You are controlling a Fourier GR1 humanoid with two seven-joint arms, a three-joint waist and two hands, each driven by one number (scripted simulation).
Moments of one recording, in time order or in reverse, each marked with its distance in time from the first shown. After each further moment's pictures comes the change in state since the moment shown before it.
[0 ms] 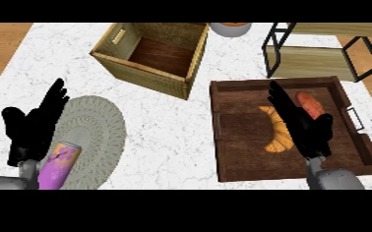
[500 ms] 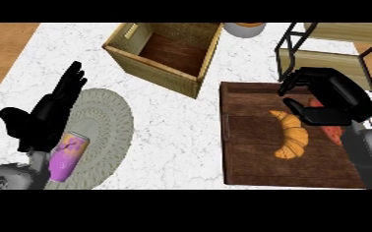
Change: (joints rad) left arm -0.083 -0.026 -0.043 -0.087 0.007 -0.064 -0.053; right arm -0.242 -0.190 -0.116 0.057 -0.220 0.462 -0.140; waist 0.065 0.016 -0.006
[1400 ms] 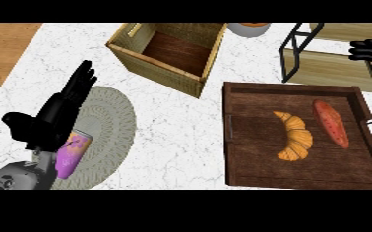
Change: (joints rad) left arm -0.014 -0.027 -0.020 -0.014 0.009 -0.046 -0.032; right arm -0.157 -0.408 -0.099 0.261 -0.011 0.552 -0.144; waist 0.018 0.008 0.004
